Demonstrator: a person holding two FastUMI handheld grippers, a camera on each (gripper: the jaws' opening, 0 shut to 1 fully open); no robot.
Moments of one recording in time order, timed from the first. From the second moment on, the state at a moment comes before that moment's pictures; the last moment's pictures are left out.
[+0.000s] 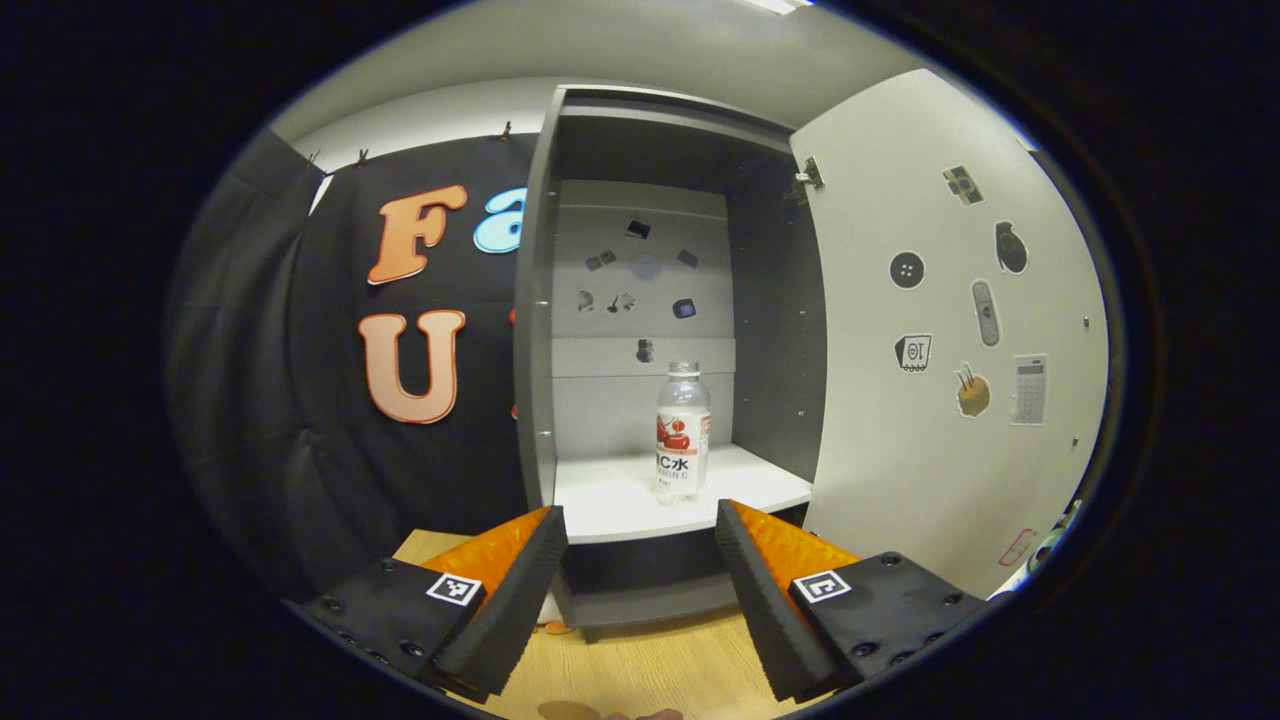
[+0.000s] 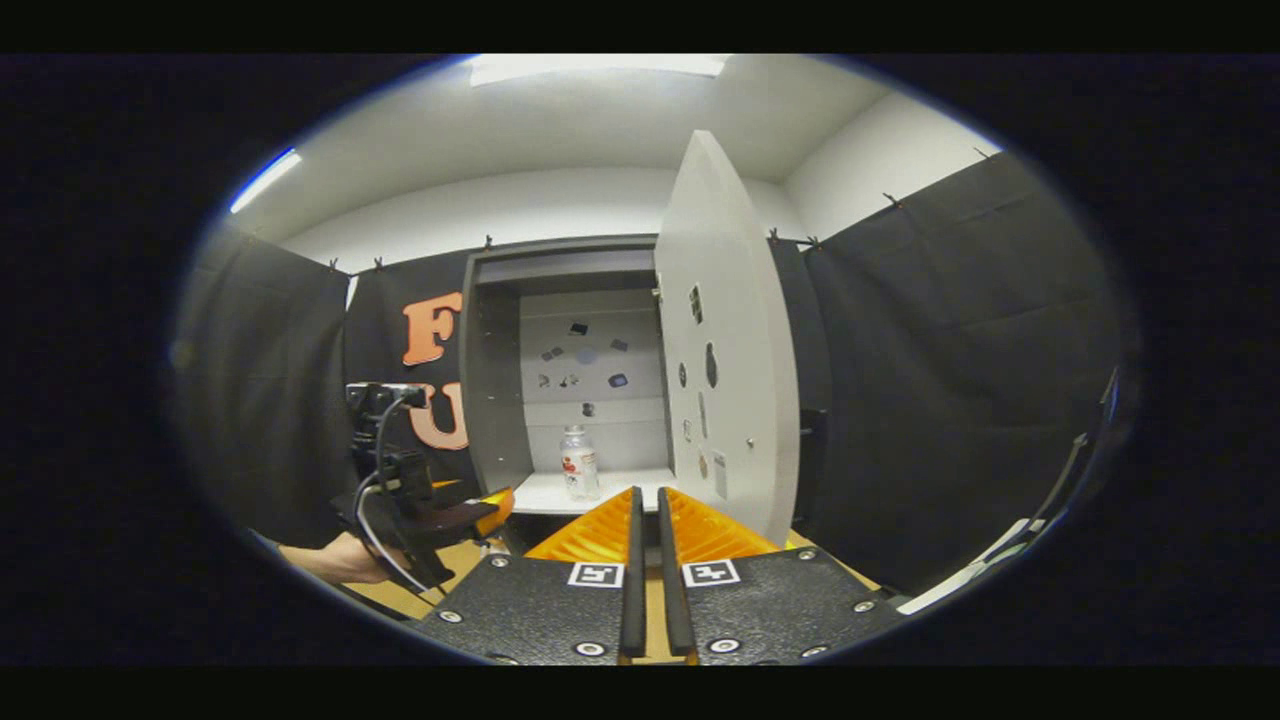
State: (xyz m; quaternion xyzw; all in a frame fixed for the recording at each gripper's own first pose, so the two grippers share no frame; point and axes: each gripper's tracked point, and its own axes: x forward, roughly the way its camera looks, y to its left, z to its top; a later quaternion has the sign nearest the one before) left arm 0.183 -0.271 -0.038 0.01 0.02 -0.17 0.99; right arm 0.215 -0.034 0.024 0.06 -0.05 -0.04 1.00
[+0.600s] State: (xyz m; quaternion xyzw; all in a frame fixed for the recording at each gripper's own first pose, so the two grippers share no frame) left arm 0.336 -0.352 -0.053 0.01 -0.01 -0.22 0.97; right arm 0.302 -0.016 0.003 0.08 0.01 -0.08 0.99
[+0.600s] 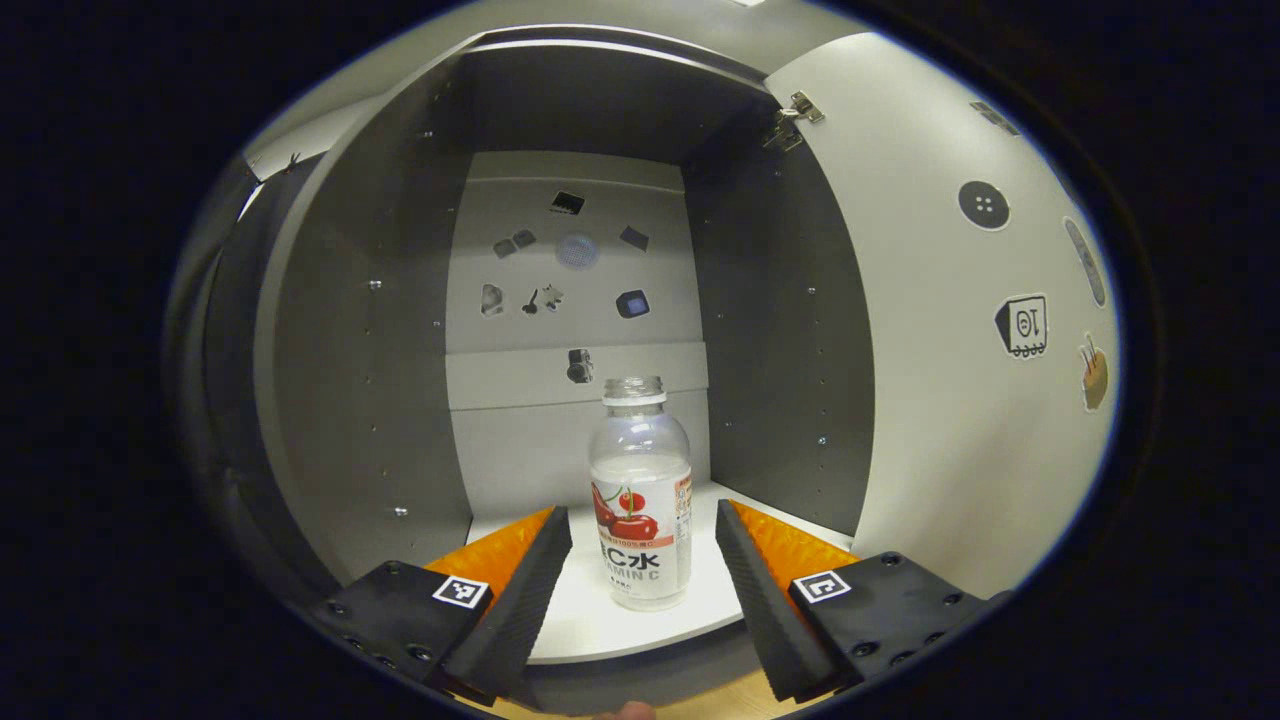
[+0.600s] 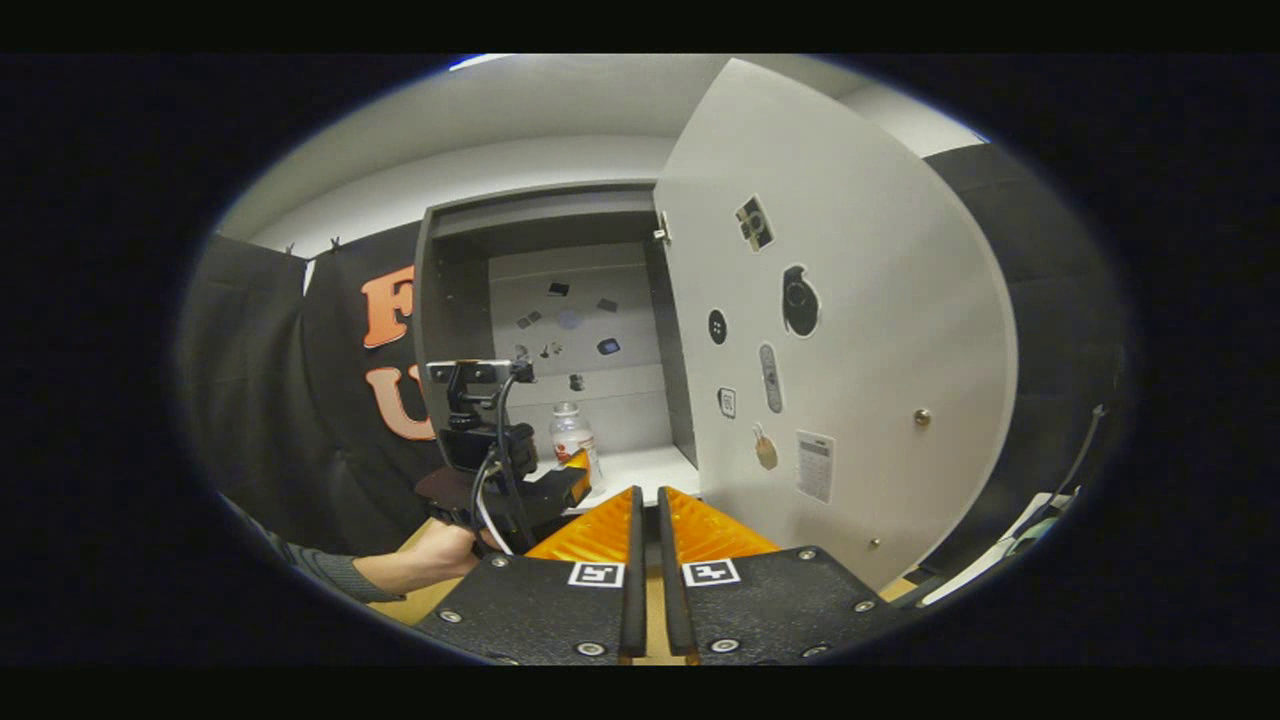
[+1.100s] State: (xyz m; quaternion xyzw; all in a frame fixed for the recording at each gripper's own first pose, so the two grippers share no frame) left arm 0.386 -0.374 -0.054 0.01 -0.01 -0.23 0.97; right arm 0.344 -0.012 -0.010 0.09 0.03 -0.09 0.99
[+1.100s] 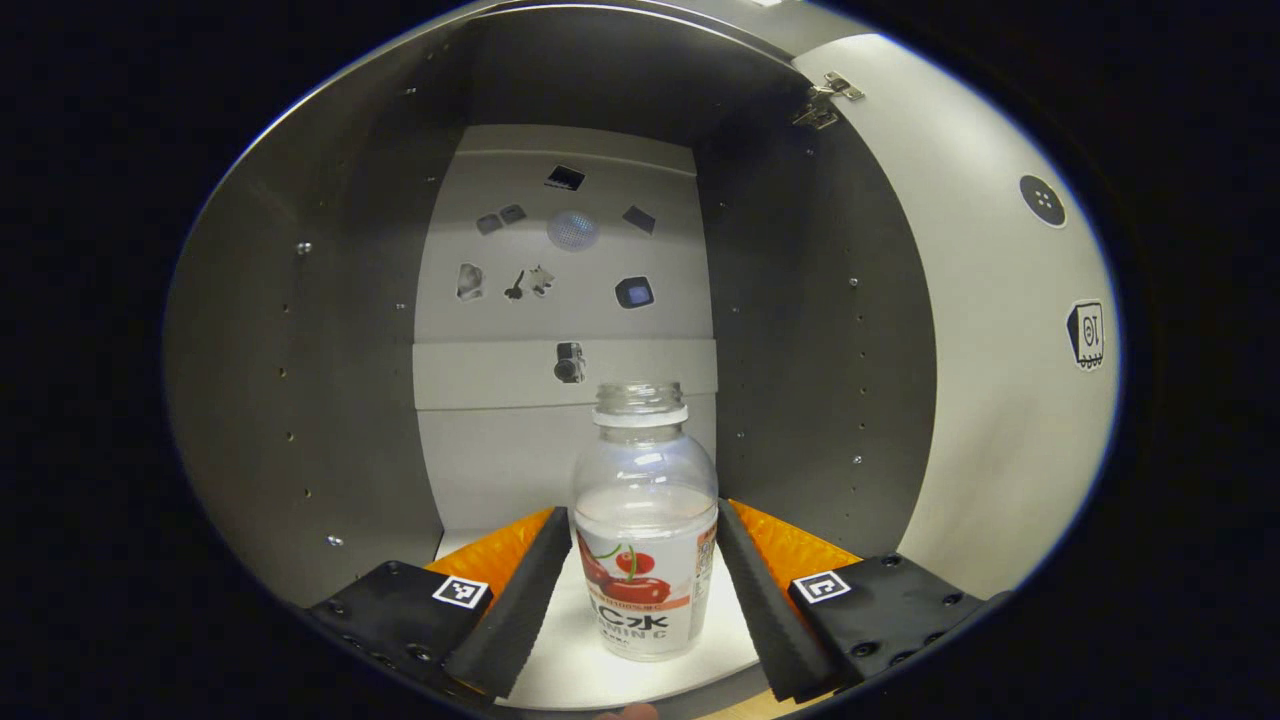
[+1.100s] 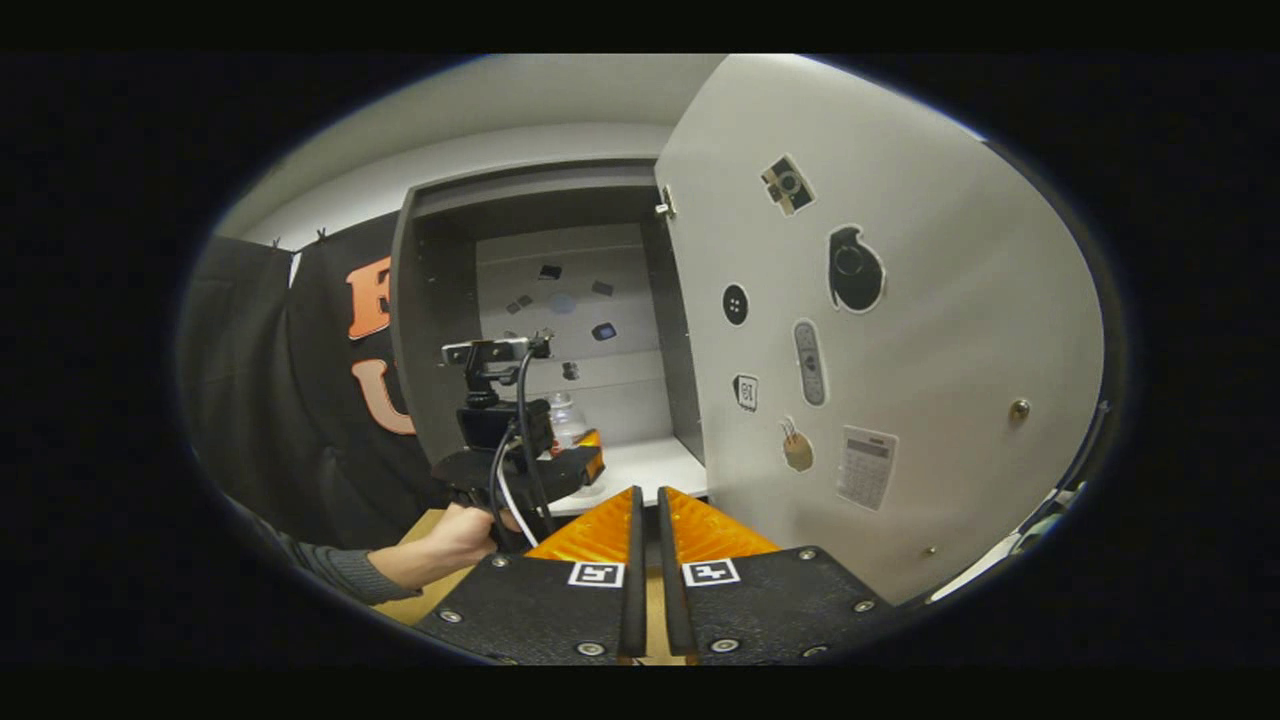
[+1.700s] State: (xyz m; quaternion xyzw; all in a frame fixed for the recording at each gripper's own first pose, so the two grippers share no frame) left arm 0.322 -0.325 -0.027 0.02 -0.05 -0.20 0.98; right arm 0.325 -0.005 -0.030 0.10 0.04 -0.06 0.99
